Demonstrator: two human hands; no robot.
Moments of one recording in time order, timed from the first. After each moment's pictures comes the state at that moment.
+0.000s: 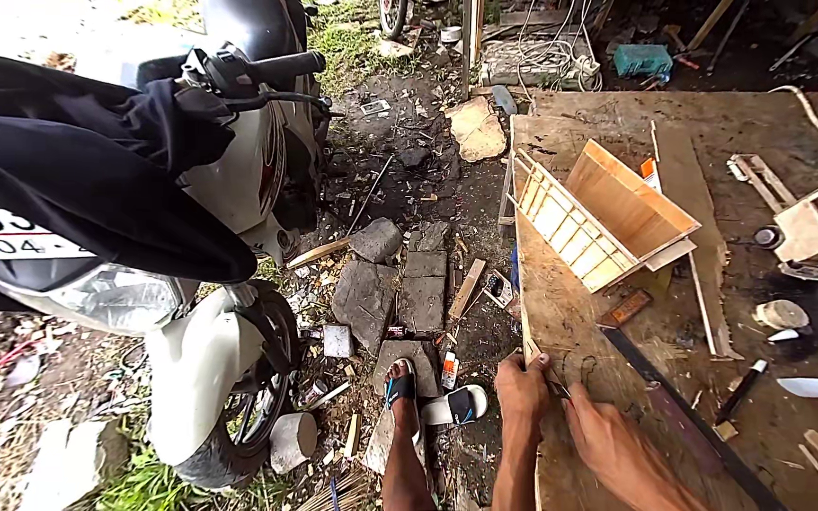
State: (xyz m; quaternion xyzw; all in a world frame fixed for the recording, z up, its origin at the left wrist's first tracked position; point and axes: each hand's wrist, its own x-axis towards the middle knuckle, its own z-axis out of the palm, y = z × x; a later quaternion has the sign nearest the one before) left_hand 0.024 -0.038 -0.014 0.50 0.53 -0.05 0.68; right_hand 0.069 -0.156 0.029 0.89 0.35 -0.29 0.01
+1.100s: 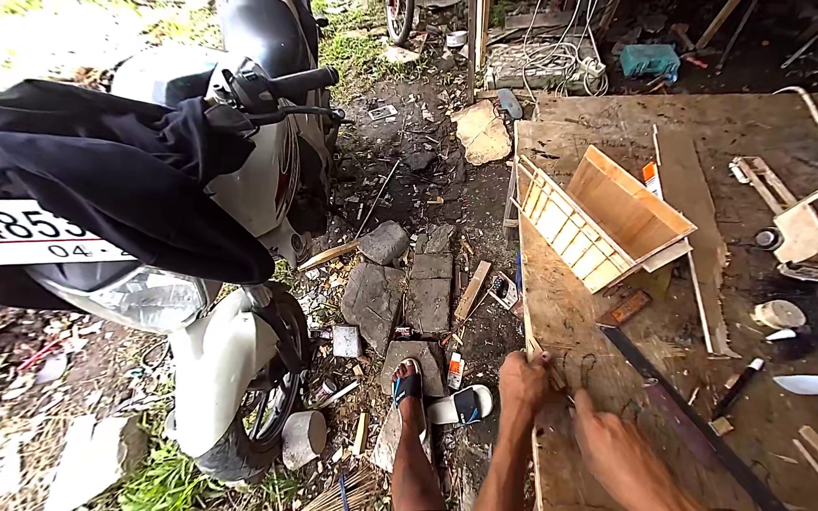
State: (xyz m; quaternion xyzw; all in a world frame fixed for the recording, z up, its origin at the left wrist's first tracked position) left_hand 0.025 -0.029 -0.005 0.58 0.50 -0.14 0.63; right_hand 0.062 -0.164 0.046 0.88 0.33 -0.34 0.09
